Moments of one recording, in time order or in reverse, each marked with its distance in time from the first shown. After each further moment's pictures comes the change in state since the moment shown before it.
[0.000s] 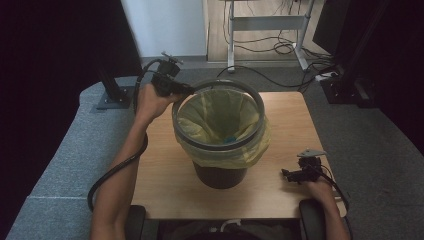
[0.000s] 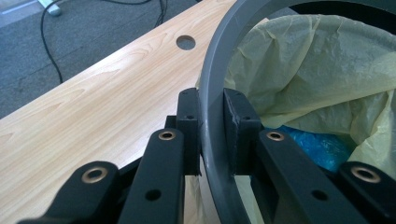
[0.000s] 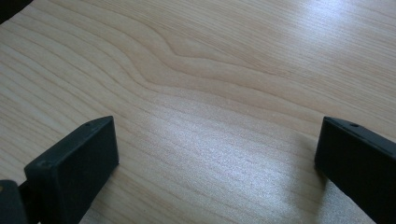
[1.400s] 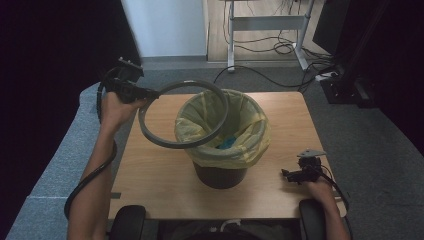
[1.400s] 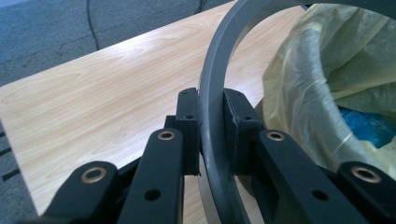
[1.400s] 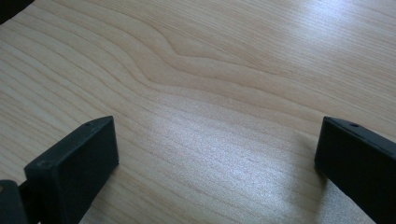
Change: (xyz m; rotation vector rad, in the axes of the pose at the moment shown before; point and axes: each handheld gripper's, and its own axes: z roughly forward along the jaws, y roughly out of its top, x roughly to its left) left arm 0.059 -0.064 -0.054 -0.017 0.095 -0.165; right arm 0.001 0.000 0.000 -0.002 0.003 -0.002
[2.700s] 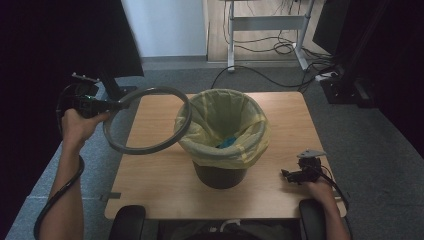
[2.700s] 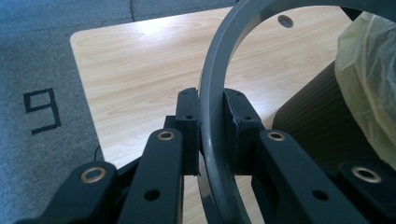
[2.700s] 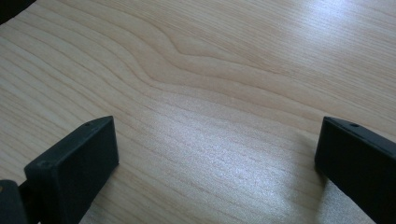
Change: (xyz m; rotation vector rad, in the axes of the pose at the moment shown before) left arm 0.066 -0.072 -0.053 -0.034 0.084 -0.162; right arm 0.000 0.000 0.000 0.000 0.003 -0.006
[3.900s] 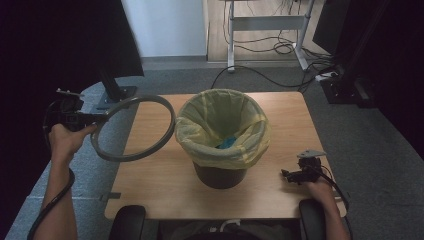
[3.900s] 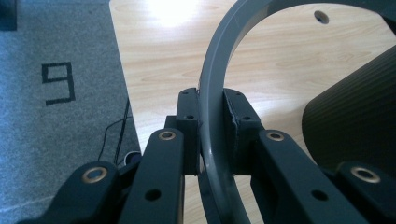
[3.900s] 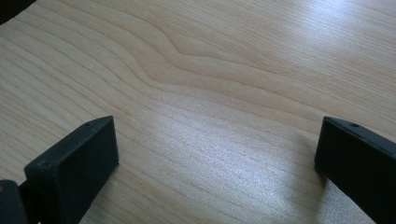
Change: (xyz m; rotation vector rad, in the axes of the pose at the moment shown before) left arm 0.043 -0.046 0.001 0.008 0.050 -0.108; right arm 0.000 0.000 0.000 0.000 0.000 -0.001
